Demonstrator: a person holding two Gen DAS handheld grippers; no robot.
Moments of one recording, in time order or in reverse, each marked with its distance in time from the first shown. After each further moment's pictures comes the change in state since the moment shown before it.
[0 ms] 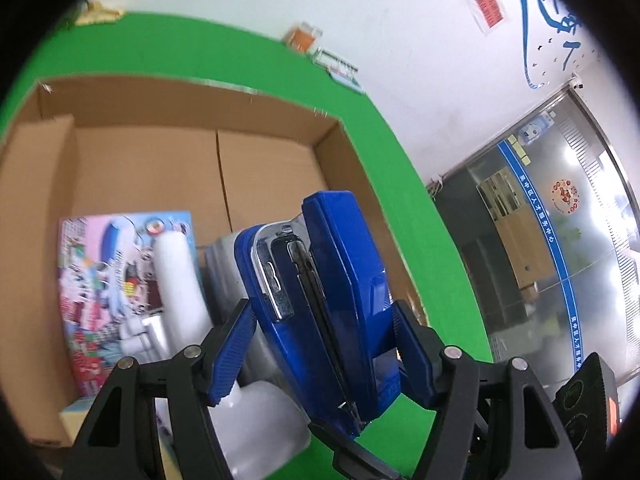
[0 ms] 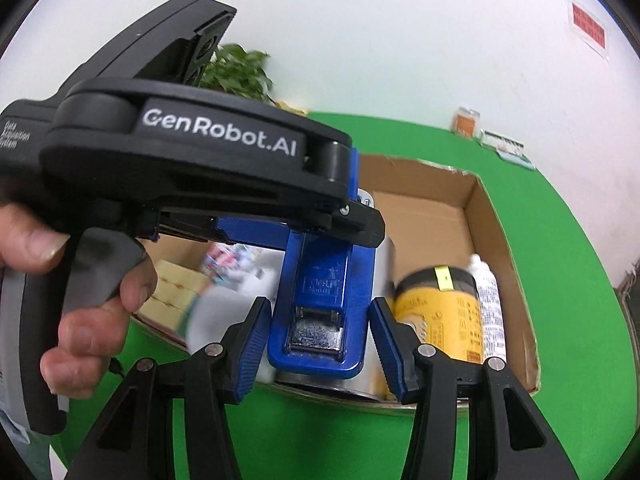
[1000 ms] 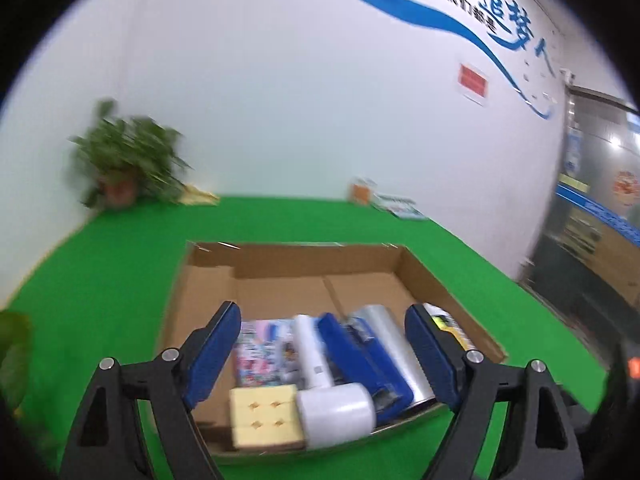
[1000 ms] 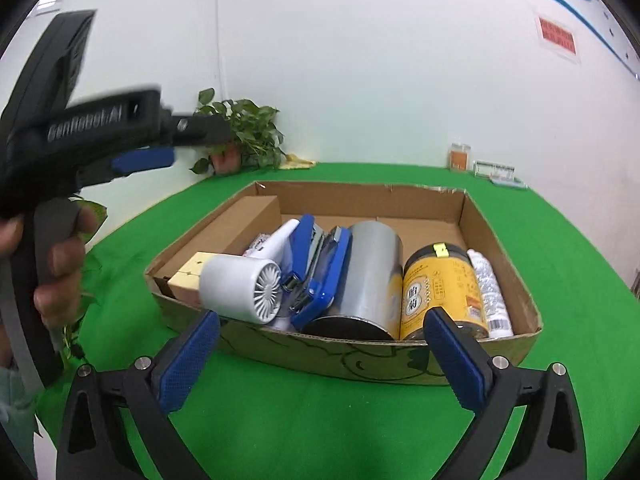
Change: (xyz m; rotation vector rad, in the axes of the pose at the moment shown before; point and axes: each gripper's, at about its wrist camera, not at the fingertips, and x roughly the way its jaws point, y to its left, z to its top) left arm -0.136 -0.040 -0.124 0.259 -0.672 0.486; right arm -0.056 0.010 -0.083 0.029 -0.266 0.042
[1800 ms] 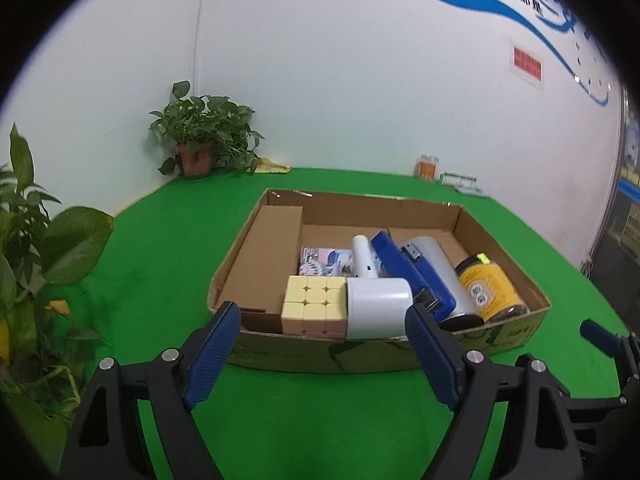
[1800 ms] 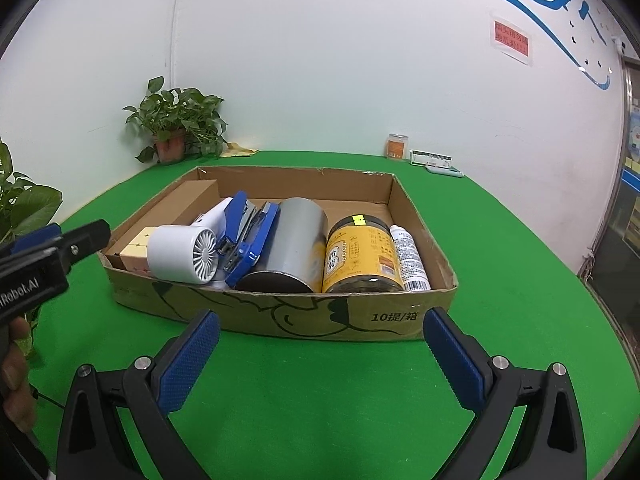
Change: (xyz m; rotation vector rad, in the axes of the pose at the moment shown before) left arm -0.040 -0.014 -0.062 -0.018 0.114 0.231; right arm -0.051 -0.014 -0.015 0.038 0.050 -0.239
